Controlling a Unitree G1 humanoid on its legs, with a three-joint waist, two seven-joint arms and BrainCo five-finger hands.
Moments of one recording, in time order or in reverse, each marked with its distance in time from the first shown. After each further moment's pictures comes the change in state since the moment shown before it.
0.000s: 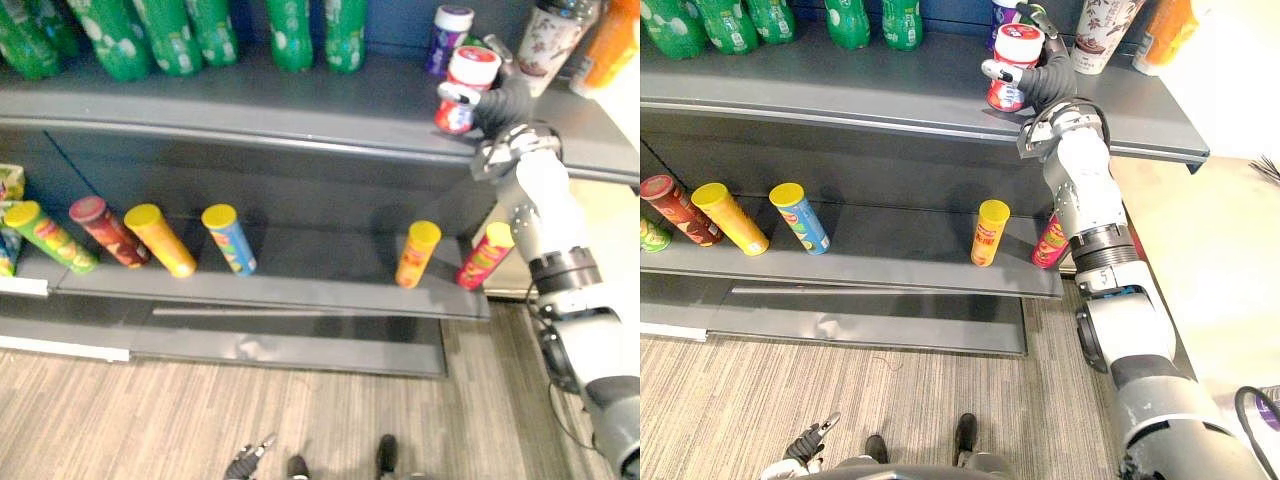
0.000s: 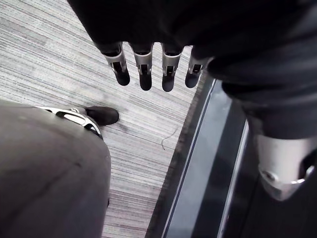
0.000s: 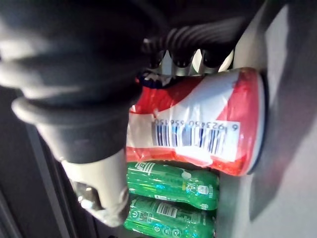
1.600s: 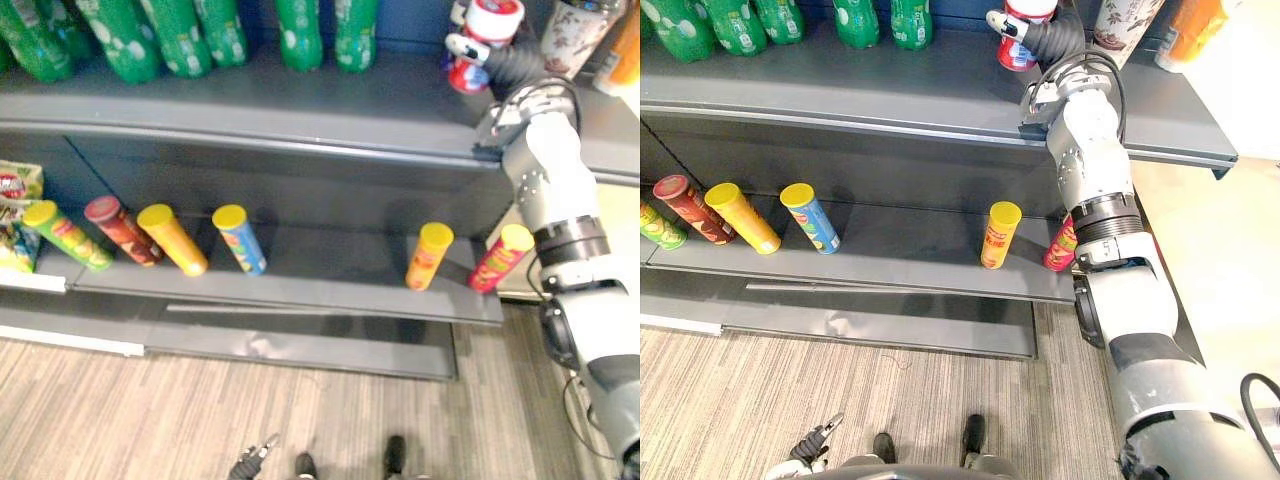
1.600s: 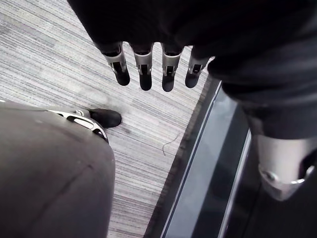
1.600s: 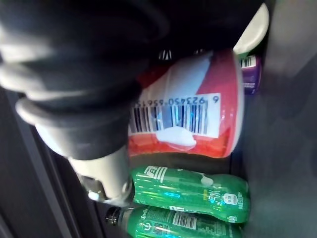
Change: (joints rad) left arm -0.007 -0.019 0.029 0.010 -0.002 0.001 -0.001; right arm -0.141 0.002 -0.026 0.092 0.005 0.031 0.019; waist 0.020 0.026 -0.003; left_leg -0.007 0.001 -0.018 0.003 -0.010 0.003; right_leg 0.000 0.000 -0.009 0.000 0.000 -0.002
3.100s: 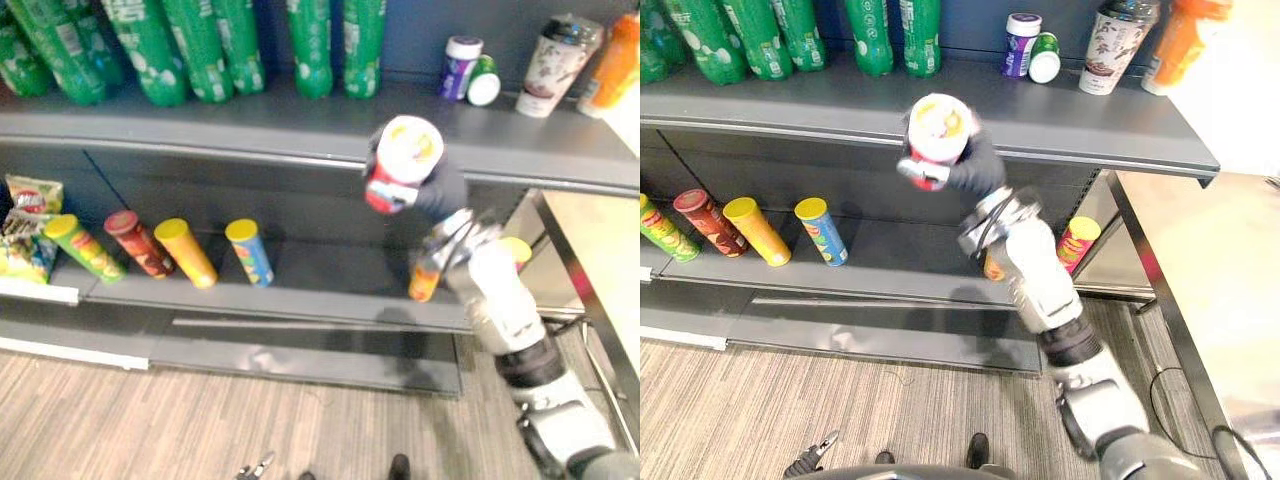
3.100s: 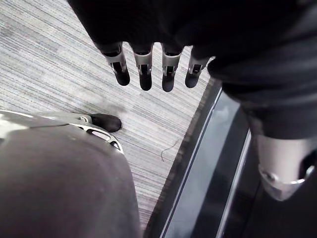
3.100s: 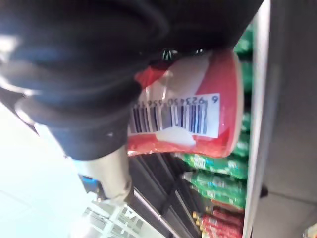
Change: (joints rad) left arm 0.053 -0.004 0.029 0.031 0.020 -0.013 0.003; right arm 0.493 0.088 0.137 -0.654 0.001 -0.107 0.078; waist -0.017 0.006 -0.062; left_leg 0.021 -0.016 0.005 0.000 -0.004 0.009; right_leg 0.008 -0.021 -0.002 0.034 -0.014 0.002
